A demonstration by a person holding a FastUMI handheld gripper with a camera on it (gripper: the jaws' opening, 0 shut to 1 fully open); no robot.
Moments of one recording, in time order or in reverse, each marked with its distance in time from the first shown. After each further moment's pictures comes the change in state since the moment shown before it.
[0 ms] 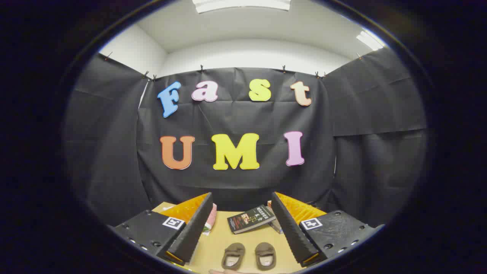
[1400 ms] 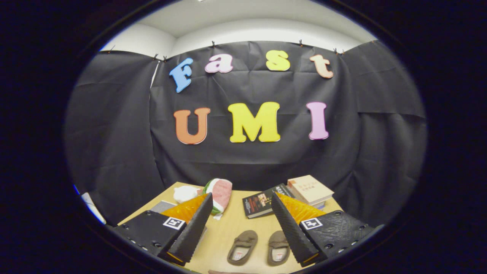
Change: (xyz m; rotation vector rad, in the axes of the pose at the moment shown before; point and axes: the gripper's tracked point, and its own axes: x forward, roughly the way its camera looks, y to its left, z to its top) arm 0.064 0.053 -0.101 0.008 0.244 0.185
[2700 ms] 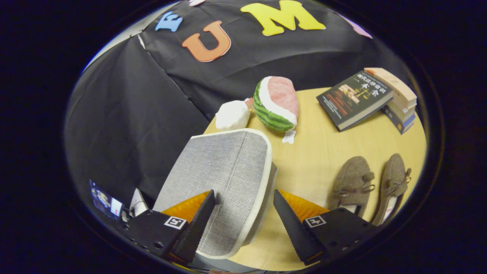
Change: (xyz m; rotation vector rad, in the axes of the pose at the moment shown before) arm 0.122 0.139 -0.226 0.308 0.683 0.380
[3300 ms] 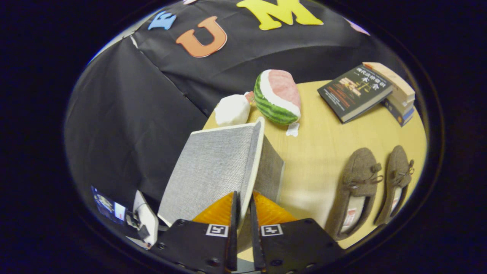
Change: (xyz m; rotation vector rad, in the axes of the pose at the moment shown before) arm -0.002 0.026 -0.001 -0.067 0.011 -0.107
